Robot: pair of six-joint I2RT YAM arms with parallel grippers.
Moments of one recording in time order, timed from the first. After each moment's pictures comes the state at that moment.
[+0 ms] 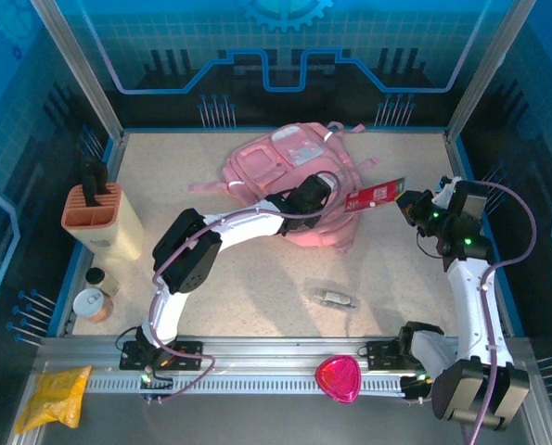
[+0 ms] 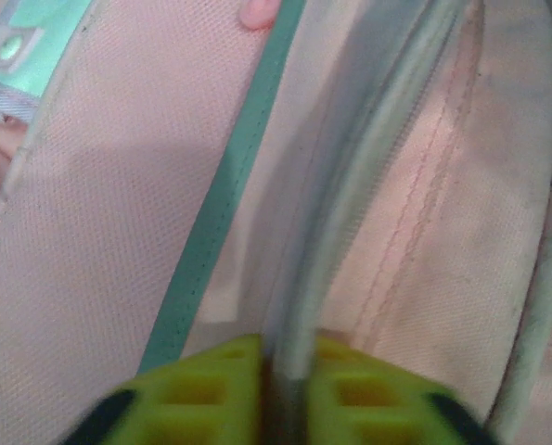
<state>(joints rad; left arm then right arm) -0.77 2.09 1.56 -0.31 -0.36 -0.04 -0.22 0.96 0.84 -0.45 -0.57 0.83</state>
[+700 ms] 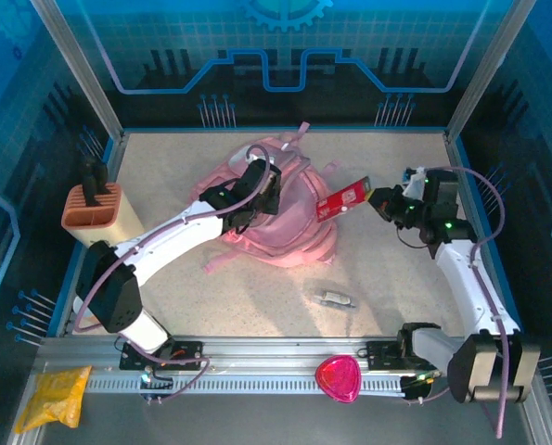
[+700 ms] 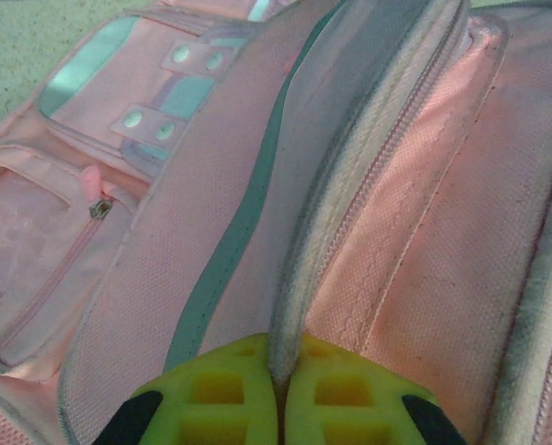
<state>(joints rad) -0.68 1.58 1.33 -0.55 -0.34 -0.47 -0.01 1.10 0.86 -0.37 -0.65 0.79</state>
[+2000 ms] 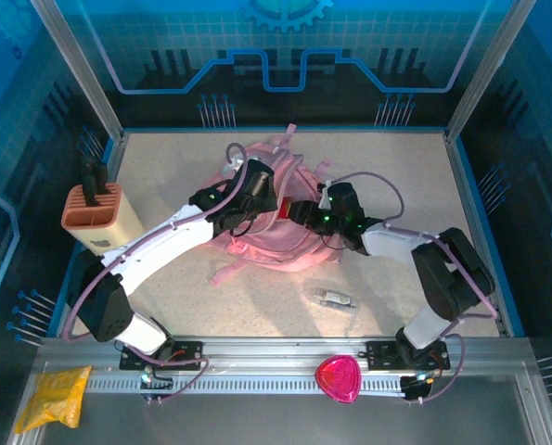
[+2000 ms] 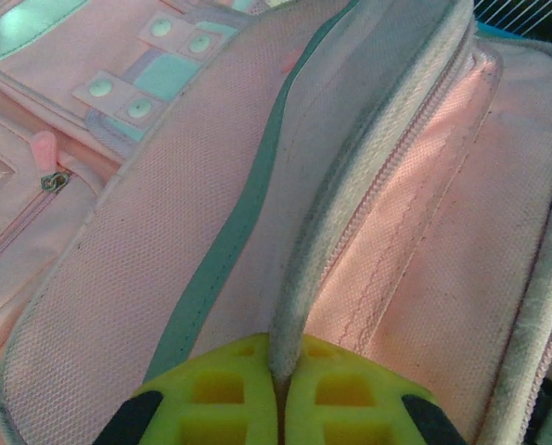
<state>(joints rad) -0.67 1.51 1.30 -0.56 -0.28 -0.78 0.49 1.60 0.81 0.21 -0.36 0.85</state>
